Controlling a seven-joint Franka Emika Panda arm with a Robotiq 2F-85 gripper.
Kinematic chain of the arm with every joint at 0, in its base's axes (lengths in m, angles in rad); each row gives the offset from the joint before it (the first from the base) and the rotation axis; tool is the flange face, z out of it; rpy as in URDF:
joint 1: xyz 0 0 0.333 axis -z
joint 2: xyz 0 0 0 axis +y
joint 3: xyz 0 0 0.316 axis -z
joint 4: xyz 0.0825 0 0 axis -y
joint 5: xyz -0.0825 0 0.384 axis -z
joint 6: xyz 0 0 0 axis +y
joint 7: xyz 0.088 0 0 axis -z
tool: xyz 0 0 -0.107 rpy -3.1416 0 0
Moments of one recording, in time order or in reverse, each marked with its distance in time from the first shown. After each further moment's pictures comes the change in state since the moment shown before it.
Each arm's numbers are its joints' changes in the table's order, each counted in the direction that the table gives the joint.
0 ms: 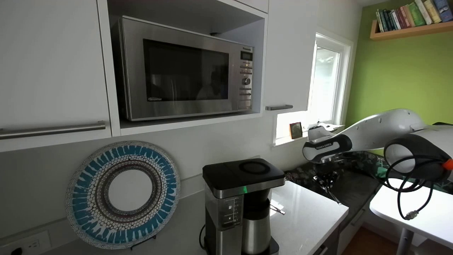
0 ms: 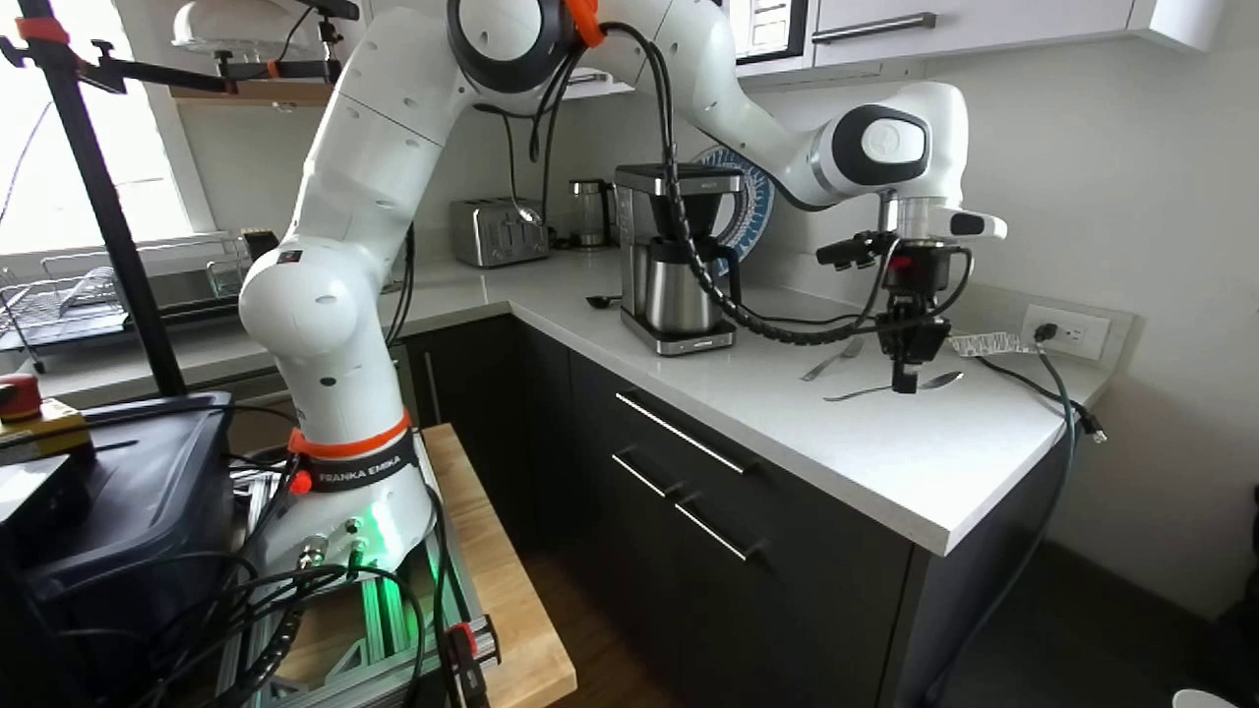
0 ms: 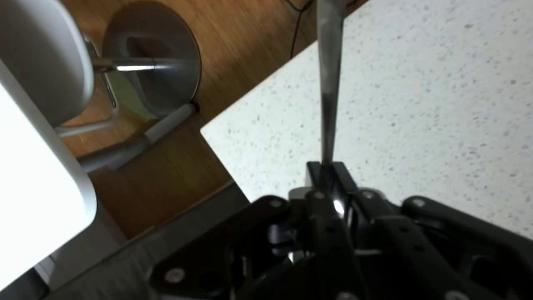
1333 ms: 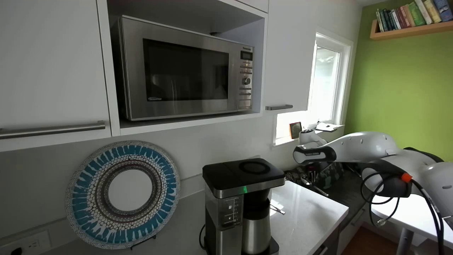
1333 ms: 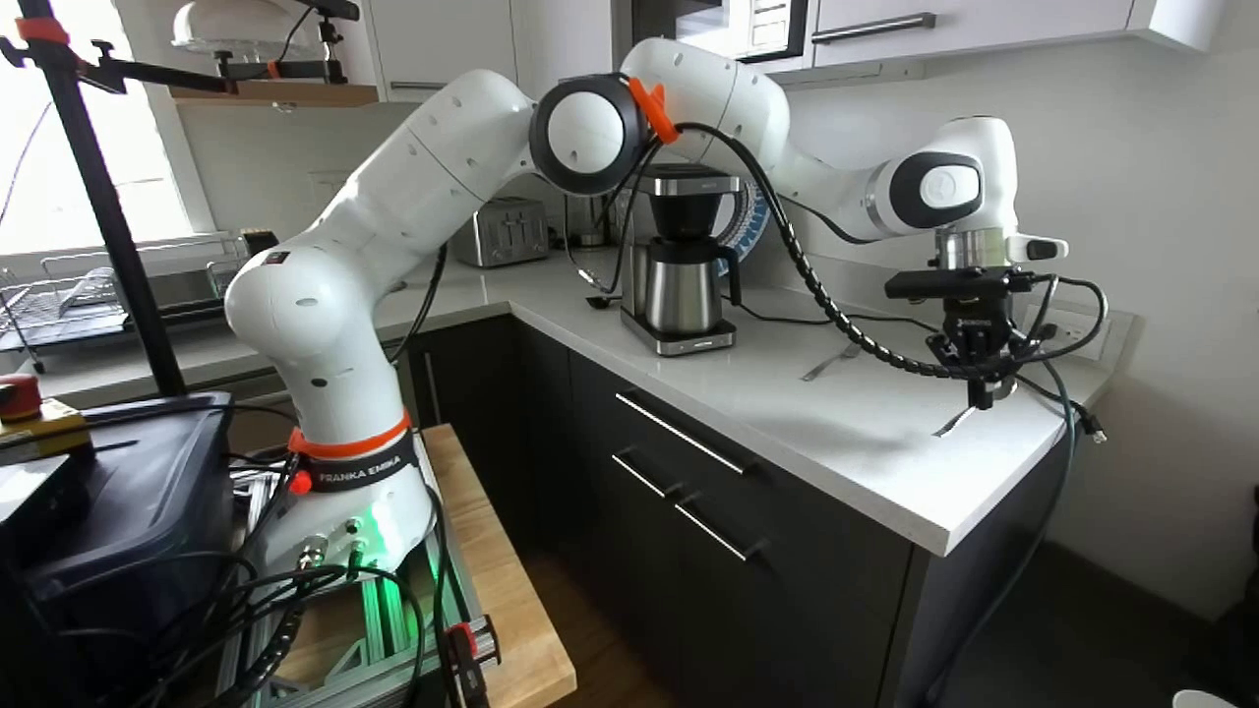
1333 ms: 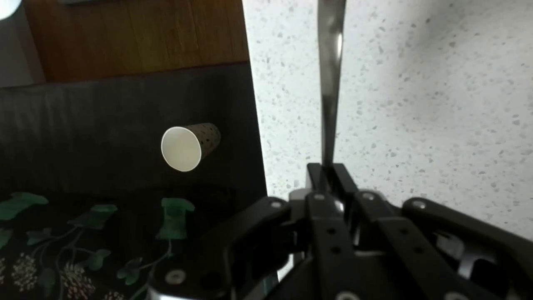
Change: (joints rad) arm 0.124 0.351 -0.120 0.476 -0.004 -0.046 -0.487
